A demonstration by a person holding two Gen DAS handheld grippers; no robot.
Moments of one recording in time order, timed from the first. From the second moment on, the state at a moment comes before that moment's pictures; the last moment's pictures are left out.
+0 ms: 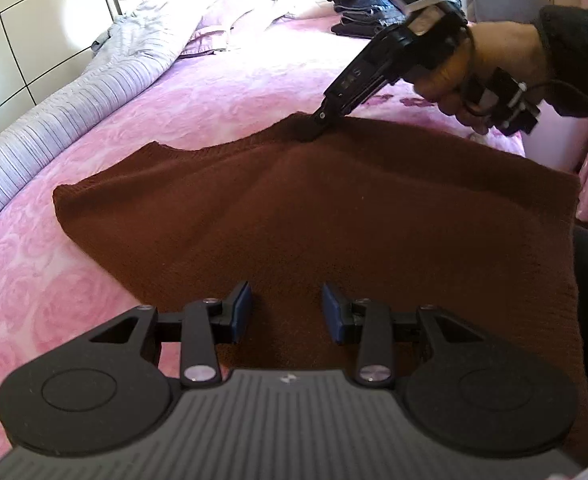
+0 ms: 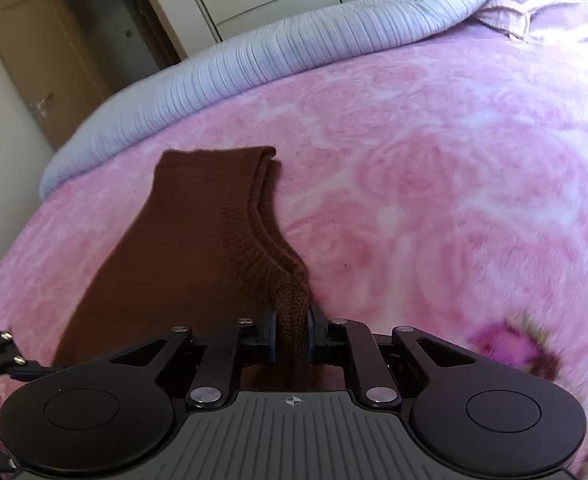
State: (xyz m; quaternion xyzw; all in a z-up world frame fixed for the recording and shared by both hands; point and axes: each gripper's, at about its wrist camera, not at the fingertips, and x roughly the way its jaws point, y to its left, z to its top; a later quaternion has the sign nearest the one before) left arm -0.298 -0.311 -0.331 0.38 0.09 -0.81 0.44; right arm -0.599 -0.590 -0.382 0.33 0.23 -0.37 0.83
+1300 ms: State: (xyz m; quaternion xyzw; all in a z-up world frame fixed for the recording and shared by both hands) left arm -0.325 -0.193 -0.326 0.42 0.05 -0.78 0.47; right arm -0.574 -0.366 -0.373 0.09 0.44 -0.38 0.81
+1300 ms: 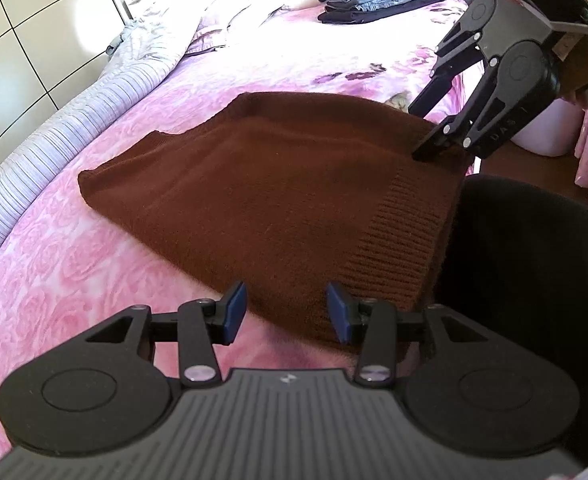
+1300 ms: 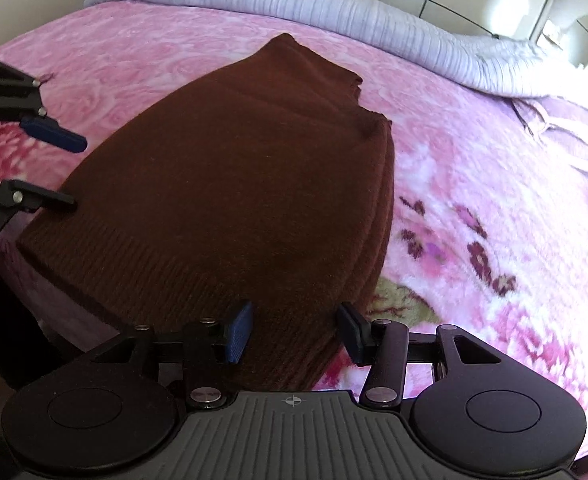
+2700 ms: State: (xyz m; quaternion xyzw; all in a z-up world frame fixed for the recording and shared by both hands) left arm -0.330 -0.191 -0.326 0.43 0.02 -0.78 0.46; right arm -0.559 -0.360 -0.382 0.02 0.47 -0.36 0.81
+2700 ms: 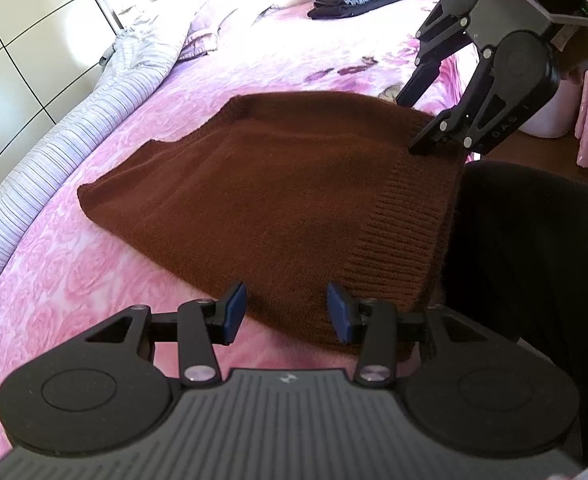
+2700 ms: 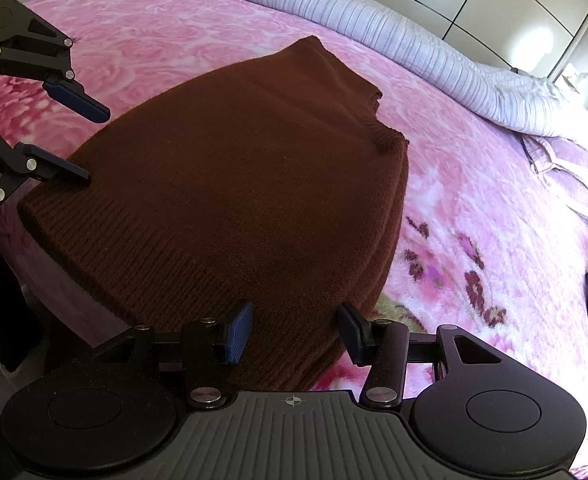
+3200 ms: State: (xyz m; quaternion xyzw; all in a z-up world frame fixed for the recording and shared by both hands) left arm -0.303 -0.138 -0.345 0.48 -0.13 -0.78 0.38; right arm -0.539 -0.264 -0.406 -0.21 0.49 -0.21 0.82
